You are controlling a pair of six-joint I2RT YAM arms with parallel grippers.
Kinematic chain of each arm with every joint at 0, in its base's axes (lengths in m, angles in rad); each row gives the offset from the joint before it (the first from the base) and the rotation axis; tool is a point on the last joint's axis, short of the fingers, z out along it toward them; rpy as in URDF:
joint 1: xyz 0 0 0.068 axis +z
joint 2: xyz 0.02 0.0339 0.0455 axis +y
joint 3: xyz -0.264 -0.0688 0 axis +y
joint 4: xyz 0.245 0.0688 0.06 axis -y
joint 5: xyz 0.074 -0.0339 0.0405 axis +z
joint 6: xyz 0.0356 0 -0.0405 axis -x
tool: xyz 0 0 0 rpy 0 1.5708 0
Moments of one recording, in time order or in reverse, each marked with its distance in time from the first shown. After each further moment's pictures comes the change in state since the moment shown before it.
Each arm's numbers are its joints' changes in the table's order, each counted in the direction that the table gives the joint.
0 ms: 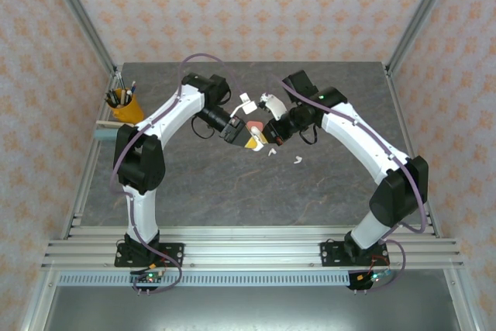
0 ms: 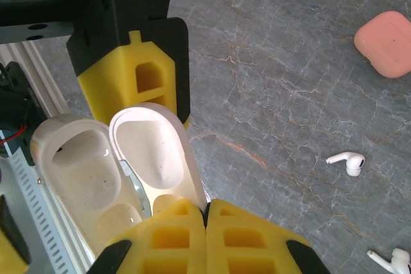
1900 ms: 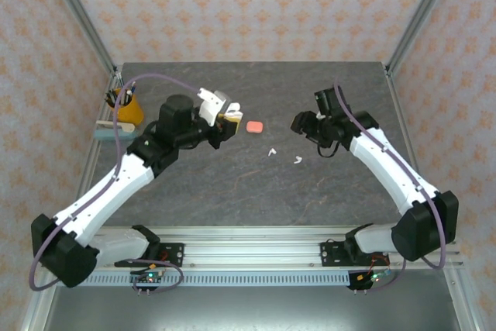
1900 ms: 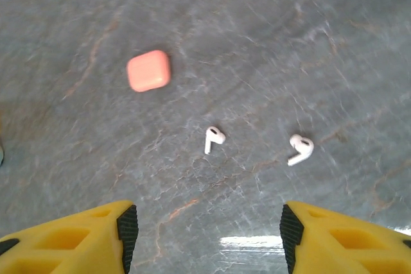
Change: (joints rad) left arm -0.123 -0.858 0.798 1.246 0.958 0.703; right arm -0.135 -0.272 0.348 0.219 -0.421 -0.978
